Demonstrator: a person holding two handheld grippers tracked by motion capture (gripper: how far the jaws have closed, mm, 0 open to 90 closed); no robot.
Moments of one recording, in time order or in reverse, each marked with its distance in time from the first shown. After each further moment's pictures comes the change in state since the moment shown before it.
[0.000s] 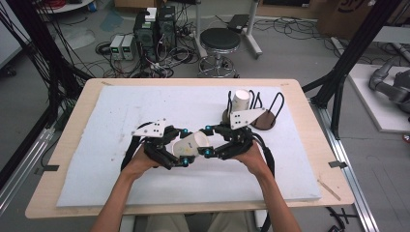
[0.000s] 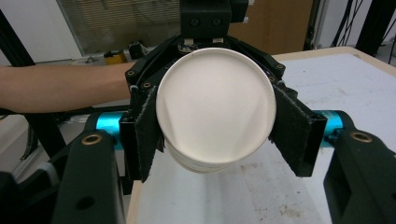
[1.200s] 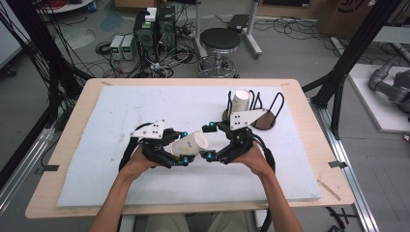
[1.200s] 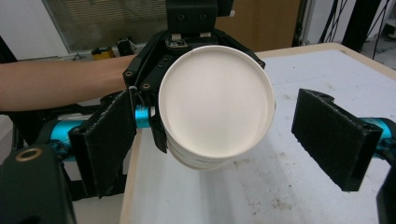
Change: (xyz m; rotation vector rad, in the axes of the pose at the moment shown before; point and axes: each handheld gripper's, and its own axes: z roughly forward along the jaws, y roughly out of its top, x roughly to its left) left arm -0.004 0.002 -0.005 0.046 0.016 0.022; right arm 0.005 0.001 -0.001 0.022 -0.047 0.011
